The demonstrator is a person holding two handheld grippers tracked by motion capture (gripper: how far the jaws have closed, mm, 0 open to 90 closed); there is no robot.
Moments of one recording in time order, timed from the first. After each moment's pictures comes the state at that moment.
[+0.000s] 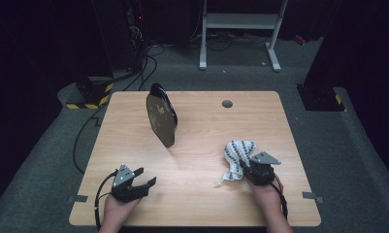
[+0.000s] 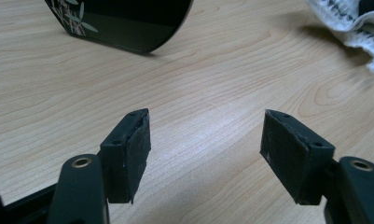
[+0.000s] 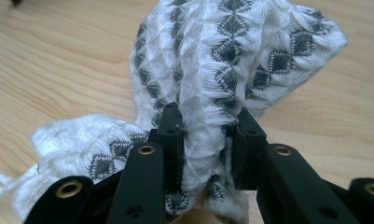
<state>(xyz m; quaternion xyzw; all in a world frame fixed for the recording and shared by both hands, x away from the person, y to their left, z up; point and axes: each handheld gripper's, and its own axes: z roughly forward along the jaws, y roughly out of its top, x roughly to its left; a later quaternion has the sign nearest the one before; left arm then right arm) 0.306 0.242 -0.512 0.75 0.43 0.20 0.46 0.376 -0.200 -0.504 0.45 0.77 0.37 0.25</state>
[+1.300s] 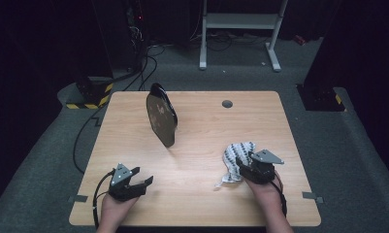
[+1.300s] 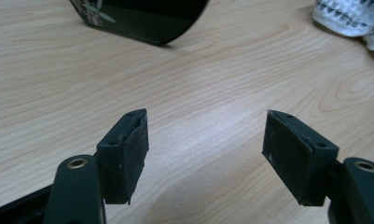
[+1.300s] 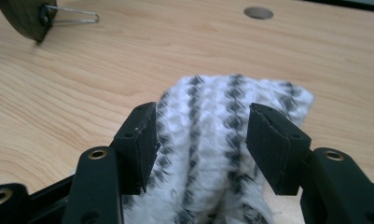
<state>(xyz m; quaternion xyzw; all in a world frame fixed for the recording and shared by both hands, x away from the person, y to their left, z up) 0.309 0.254 -0.512 0.74 0.45 0.21 0.44 0.371 -0.195 -0.485 0.45 0.75 0.41 0.26</state>
